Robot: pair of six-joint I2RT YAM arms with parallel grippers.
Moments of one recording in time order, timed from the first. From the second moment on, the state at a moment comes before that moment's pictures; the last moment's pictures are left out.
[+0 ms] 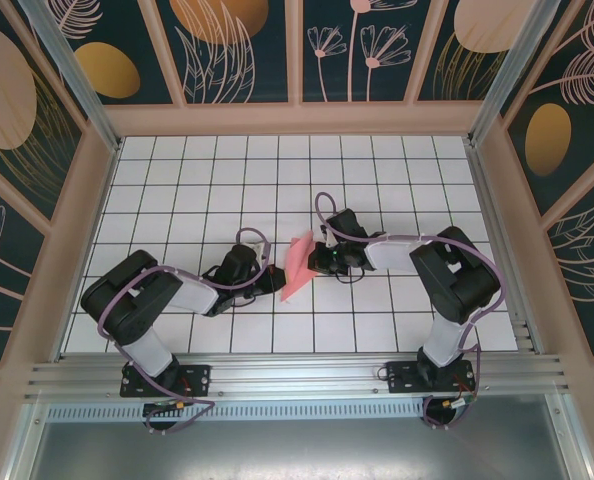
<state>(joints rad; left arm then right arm) -0.69 1.68 0.44 0.59 0.31 -0.86 0.62 1.77 0.84 -0.07 -0.41 0.73</state>
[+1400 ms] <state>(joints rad) -0.68 1.71 0.43 0.65 0.34 -0.89 0.67 1.83 0.83 0.12 -0.51 0.83</state>
